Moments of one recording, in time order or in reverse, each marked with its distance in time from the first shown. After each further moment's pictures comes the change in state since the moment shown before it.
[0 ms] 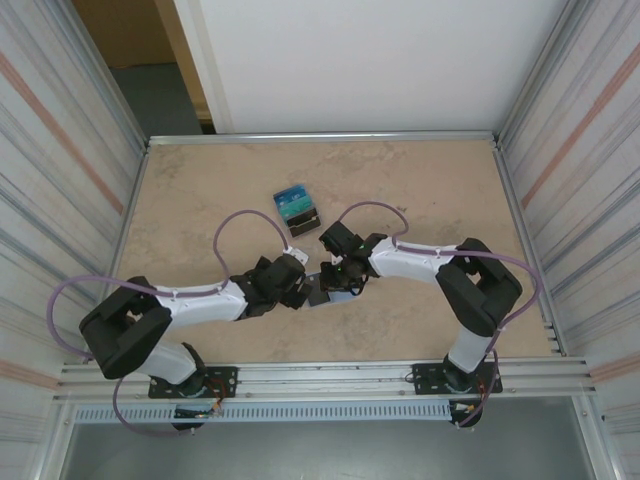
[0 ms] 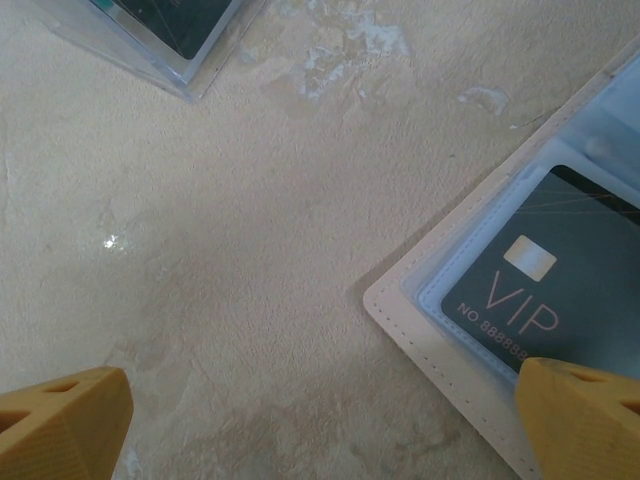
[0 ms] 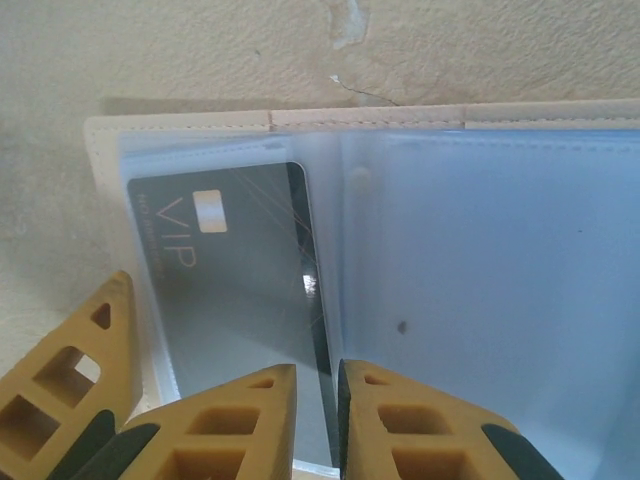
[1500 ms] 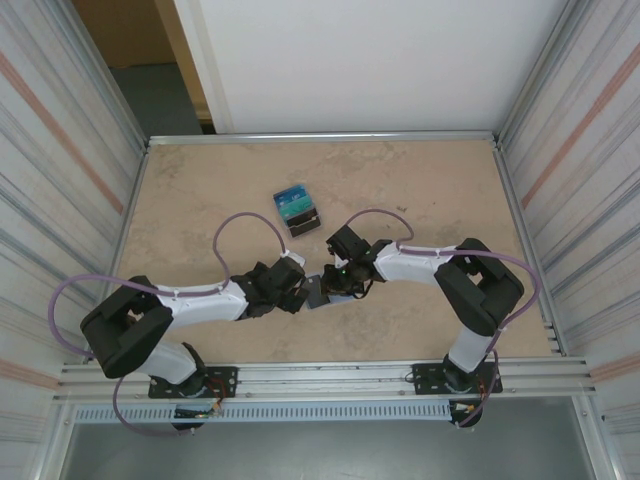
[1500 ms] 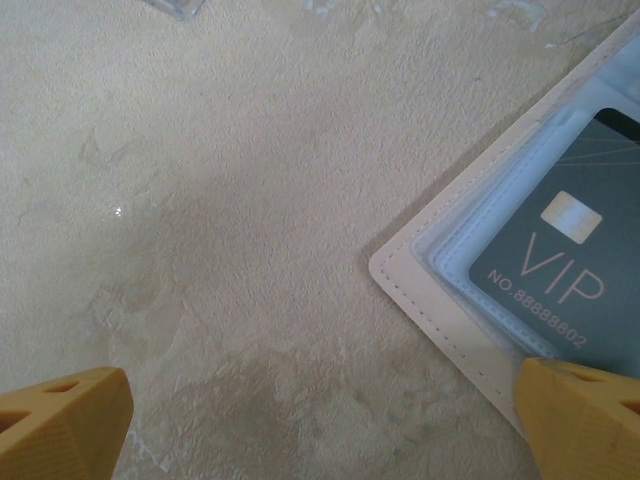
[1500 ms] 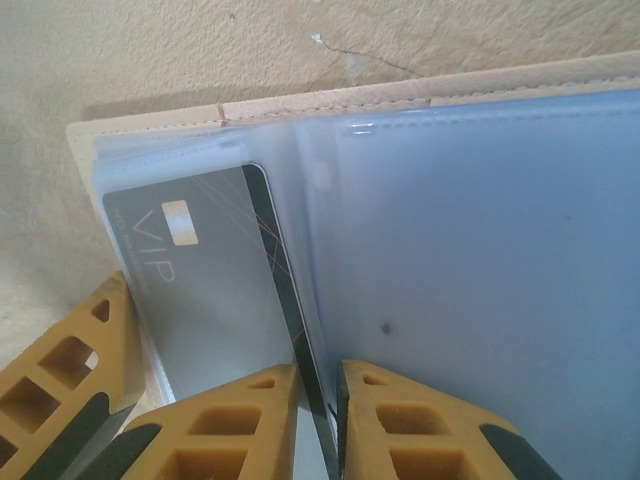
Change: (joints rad) left arm -0.002 0.006 0.001 -0.082 0.010 -0.053; right arm -0.036 -0.008 -0.105 0.151 -0.115 0.056
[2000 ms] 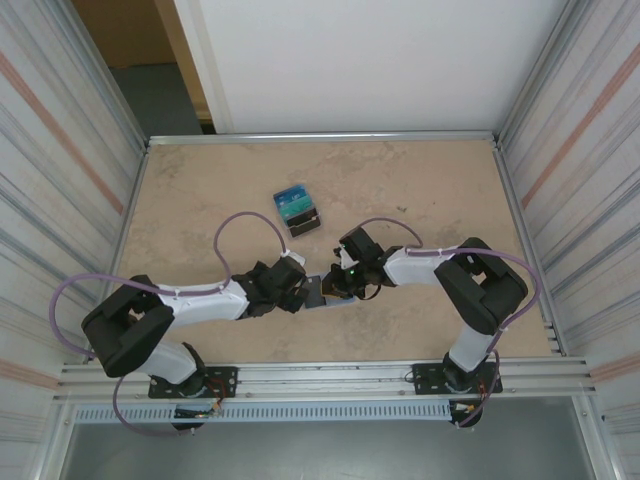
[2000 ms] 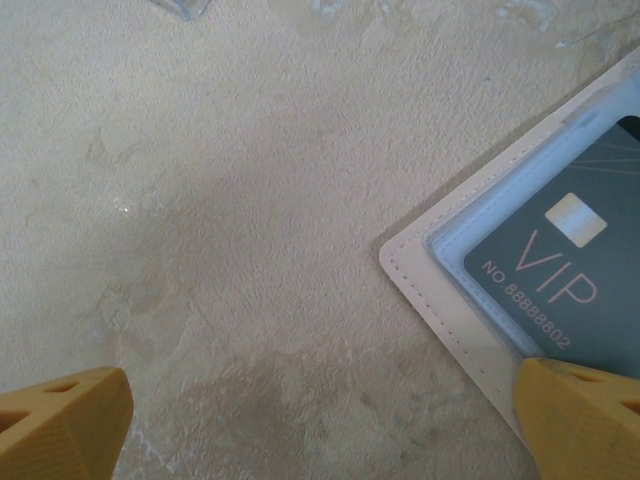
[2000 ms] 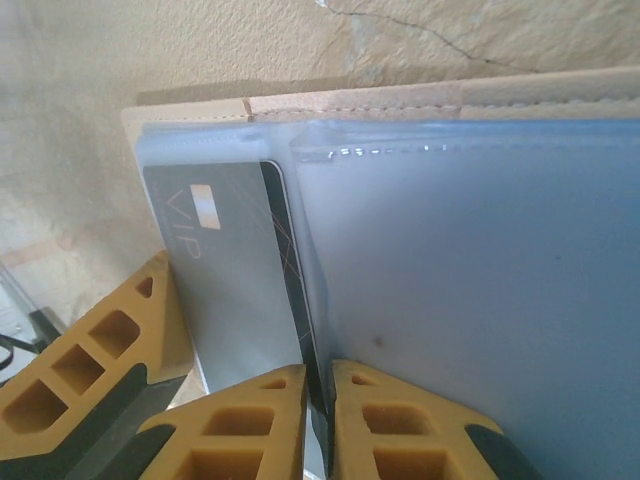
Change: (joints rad) left arm 0.000 0.008 0.009 -0.010 -0.010 -0.003; right arm -0.062 -0.007 -0.124 0.225 -0.200 0.082
